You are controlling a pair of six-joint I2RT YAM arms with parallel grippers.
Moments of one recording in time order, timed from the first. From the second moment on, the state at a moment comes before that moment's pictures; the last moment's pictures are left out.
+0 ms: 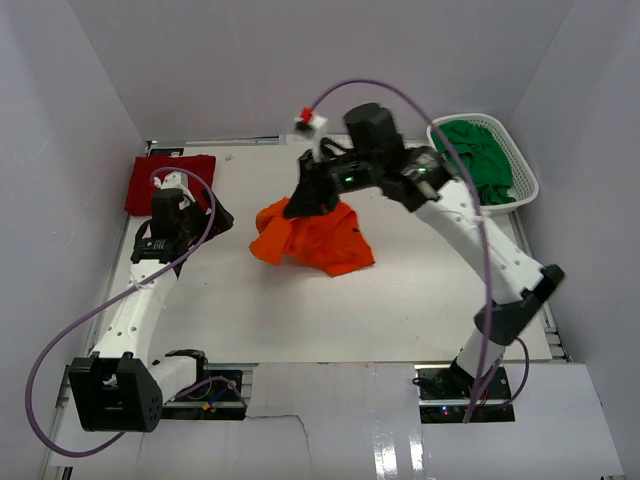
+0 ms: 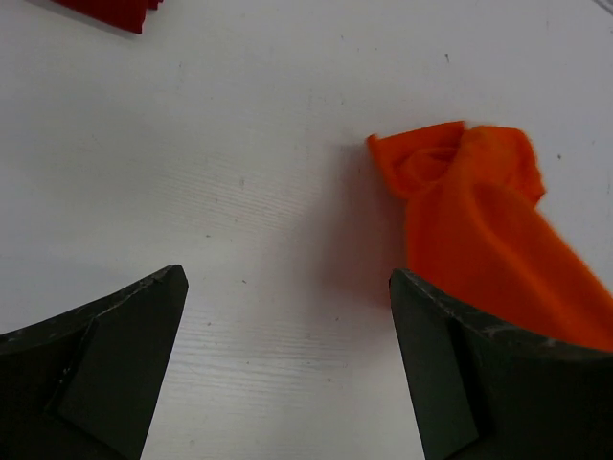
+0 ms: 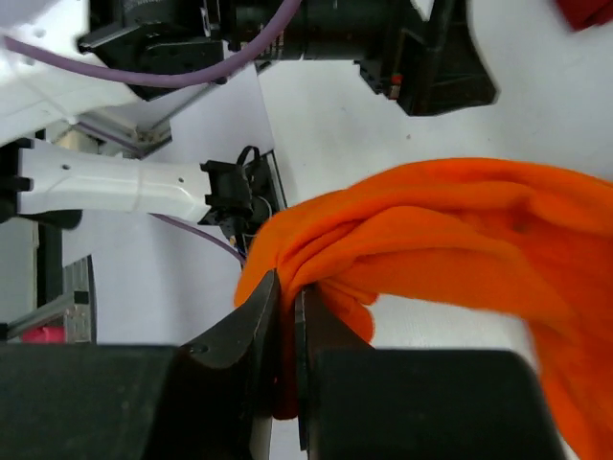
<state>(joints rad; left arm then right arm) -0.03 1.12 0.88 -0.37 0.08 -0.45 0.87 1.78 2.12 -0.84 -0.65 0.20</state>
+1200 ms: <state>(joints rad) -0.03 1.13 0.88 -0.37 0.07 -0.45 0.86 1.41 1.11 -0.76 -0.25 0.28</state>
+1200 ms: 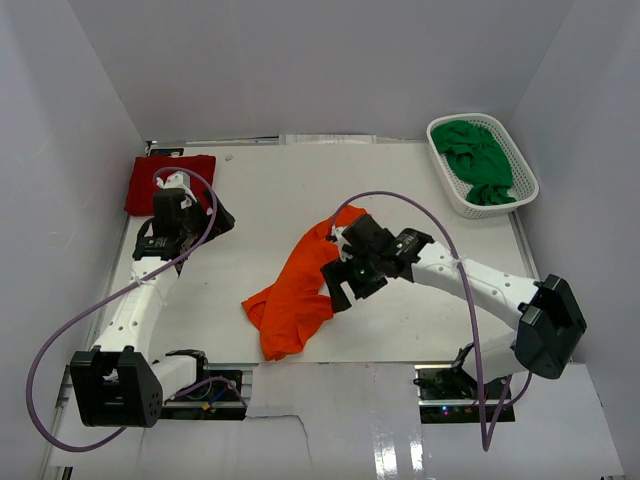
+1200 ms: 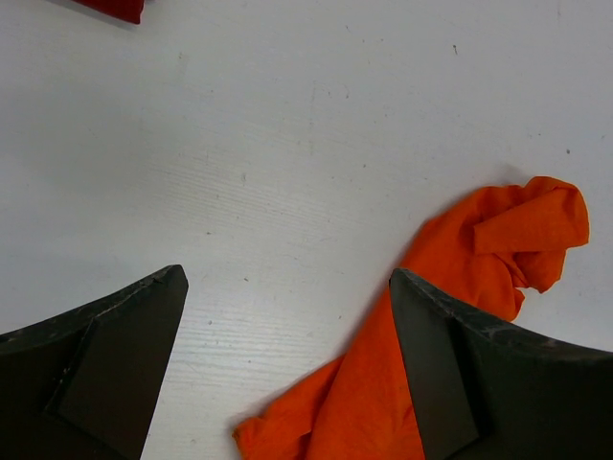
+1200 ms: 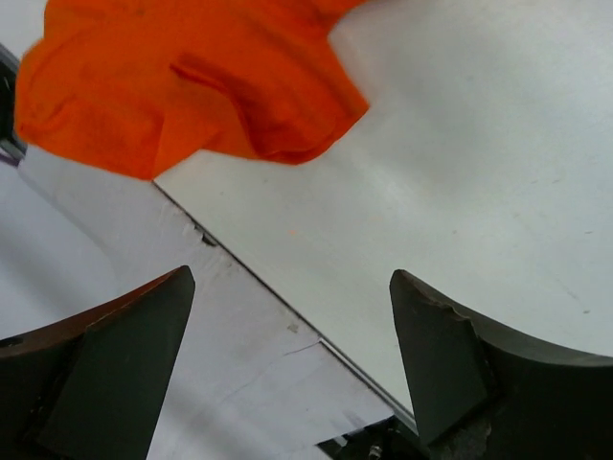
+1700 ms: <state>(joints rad) -0.03 1.14 0.88 -0.37 0.07 -0.45 1.12 1.71 1.26 -0.71 -0.15 0.23</state>
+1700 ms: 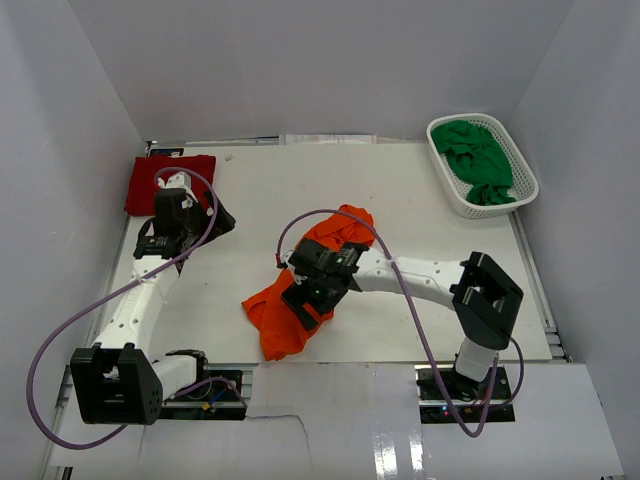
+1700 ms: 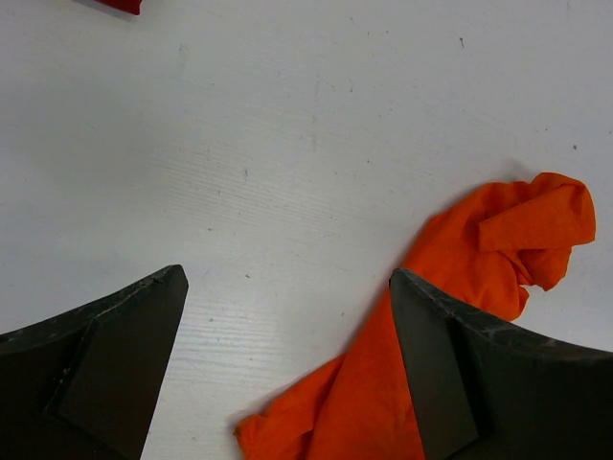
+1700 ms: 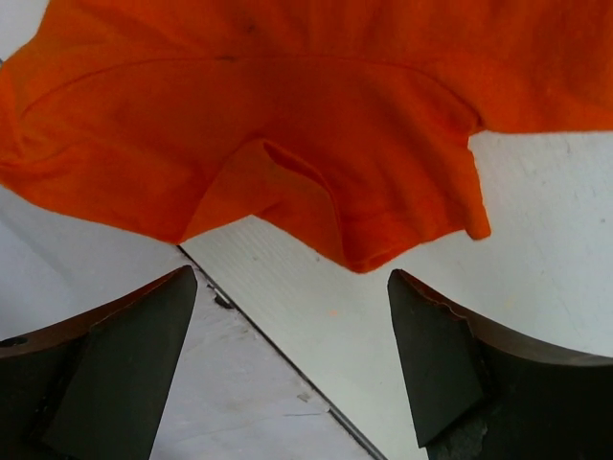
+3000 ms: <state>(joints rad) -0.03 1.14 0.88 -0.38 0.07 -0.45 1.12 1.89 1.37 -0.63 -0.34 0.08</state>
